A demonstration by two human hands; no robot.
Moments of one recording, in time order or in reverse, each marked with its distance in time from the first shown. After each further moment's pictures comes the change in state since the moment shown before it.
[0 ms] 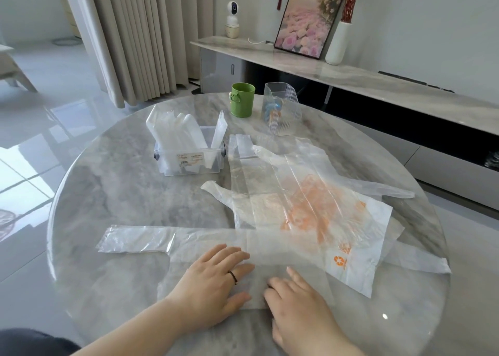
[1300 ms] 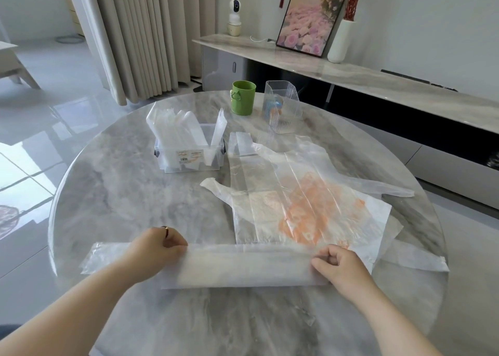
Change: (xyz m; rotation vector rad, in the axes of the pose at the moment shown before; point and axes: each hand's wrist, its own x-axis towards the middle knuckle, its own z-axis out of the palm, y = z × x) left_hand -0.010 -0.059 -0.046 -0.679 -0.151 -0.899; right_hand 0.002 0.076 -0.030 1.026 -0.241 0.987
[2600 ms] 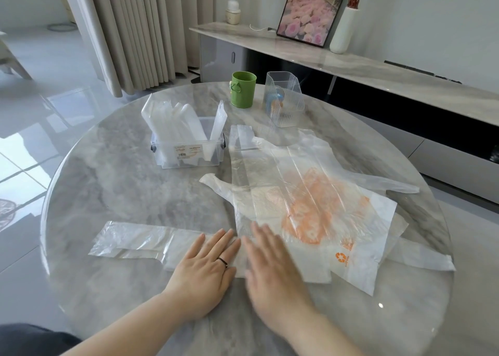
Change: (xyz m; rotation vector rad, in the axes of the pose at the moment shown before) left_hand -0.010 0.009 0.074 0.916 -0.068 0.499; right_hand -0.011 -0.021 0.100 -0.863 0.298 -0.710
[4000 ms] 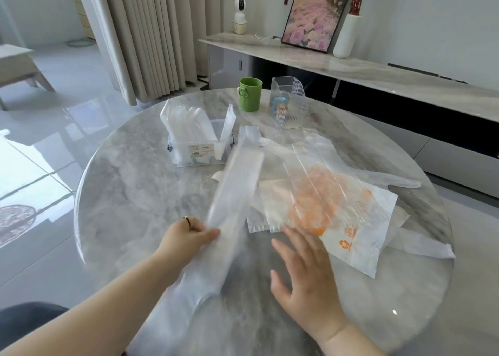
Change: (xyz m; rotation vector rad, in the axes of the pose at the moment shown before) left_hand -0.022 -0.022 -0.056 -1.429 0.221 -0.718; right_hand -0.031 0.015 -0.021 0.190 0.459 -0.176
